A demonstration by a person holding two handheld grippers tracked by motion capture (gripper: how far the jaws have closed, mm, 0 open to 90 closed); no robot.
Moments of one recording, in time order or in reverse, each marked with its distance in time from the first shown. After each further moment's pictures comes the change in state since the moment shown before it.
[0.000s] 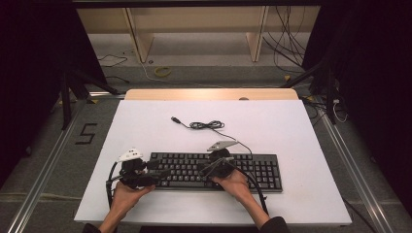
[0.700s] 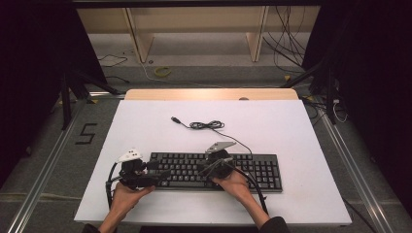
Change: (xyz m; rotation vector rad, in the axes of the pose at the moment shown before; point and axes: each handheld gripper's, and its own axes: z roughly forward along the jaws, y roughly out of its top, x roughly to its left) left arm -0.002 -0.001 -0.002 0.002 -0.007 -0.007; right arm 0.002 -0.001 0.004 0.027 -0.017 -0.041
